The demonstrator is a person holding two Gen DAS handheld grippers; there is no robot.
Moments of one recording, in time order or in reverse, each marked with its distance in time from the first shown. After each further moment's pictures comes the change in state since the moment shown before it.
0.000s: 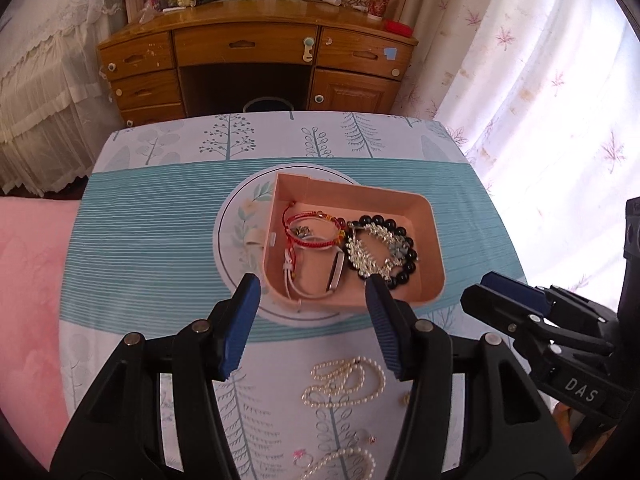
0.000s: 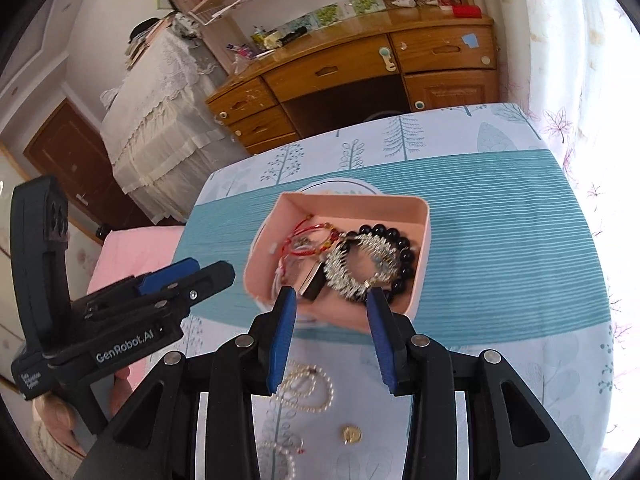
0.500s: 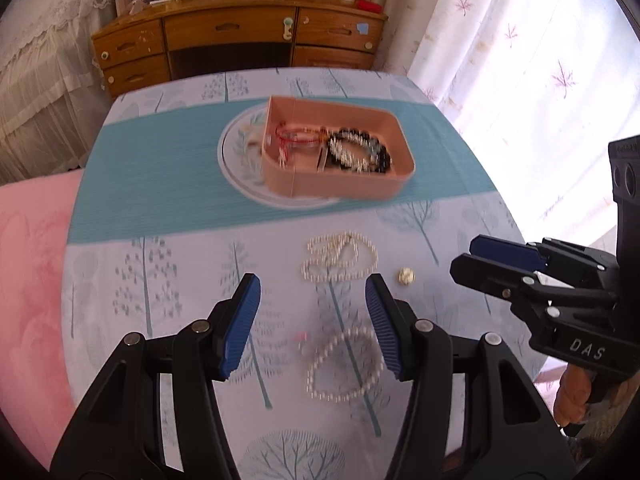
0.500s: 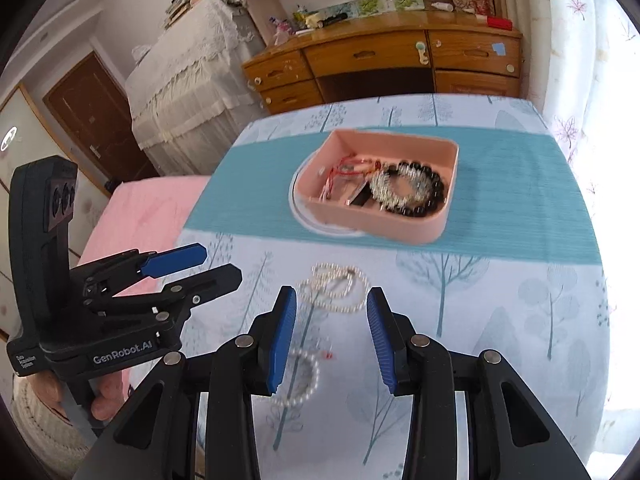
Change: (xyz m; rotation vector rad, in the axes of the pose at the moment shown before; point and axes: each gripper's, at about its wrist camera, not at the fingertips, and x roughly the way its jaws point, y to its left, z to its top) left arm -0.056 0.002 -0.118 0.049 0.058 -0.059; right arm -0.059 0.055 -0.113 -0.138 0.058 0.004
